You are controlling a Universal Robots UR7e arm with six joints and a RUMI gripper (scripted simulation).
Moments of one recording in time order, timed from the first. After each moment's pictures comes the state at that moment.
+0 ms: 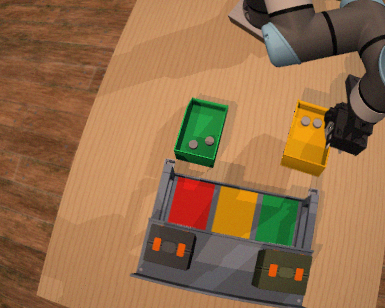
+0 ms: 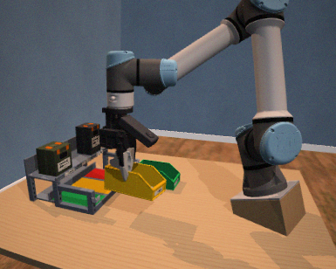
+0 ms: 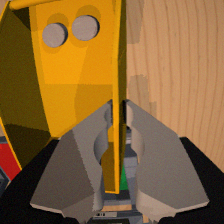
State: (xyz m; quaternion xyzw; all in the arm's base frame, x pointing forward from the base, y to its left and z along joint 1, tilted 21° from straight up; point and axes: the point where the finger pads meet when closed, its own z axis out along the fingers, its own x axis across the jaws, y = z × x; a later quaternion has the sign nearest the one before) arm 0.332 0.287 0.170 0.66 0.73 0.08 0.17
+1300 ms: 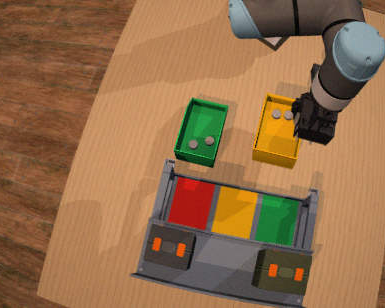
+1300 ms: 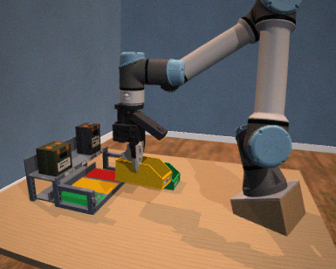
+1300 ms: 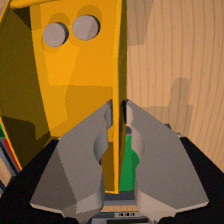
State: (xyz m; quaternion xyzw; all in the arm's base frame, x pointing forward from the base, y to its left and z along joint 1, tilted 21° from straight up) arm 0.340 0.214 0.181 0.64 0.75 0.07 0.17
